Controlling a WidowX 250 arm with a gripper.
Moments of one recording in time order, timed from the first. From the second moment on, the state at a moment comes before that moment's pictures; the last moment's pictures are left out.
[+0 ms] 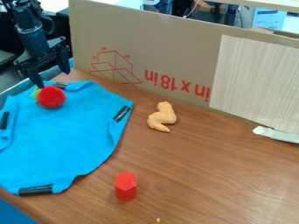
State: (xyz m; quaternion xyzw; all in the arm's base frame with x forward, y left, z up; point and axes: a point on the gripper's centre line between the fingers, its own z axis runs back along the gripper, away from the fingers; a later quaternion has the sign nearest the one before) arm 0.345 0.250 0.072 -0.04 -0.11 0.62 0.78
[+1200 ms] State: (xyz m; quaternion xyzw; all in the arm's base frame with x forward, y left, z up) arm 0.266 0.185 0.077 -0.07 -0.11 0.23 0.96
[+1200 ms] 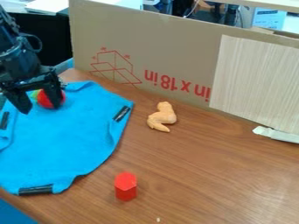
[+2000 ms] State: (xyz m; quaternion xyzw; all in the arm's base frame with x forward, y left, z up) arm 0.212 0.141 0.054 -0.02 -0.13 -0.17 0.98
